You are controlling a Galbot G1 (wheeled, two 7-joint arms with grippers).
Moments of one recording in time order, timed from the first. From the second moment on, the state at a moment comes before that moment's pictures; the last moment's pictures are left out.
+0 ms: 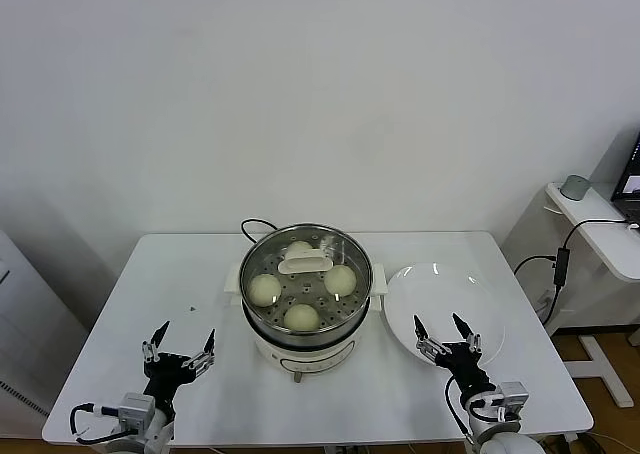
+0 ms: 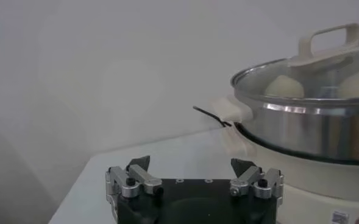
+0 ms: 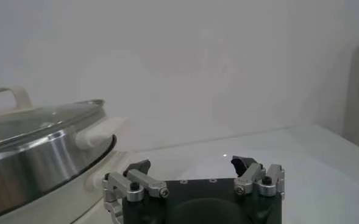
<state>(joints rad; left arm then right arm) 1.56 -1.50 -0.67 -2.09 0.11 0.24 0.18 -1.45 1.51 0.75 1.87 0.25 -0.12 -0.31</state>
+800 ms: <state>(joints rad) 1.58 -1.50 -0.67 -2.10 0.09 0.22 0.19 -1.46 1.52 0.78 1.88 0.18 -0.12 -0.36</state>
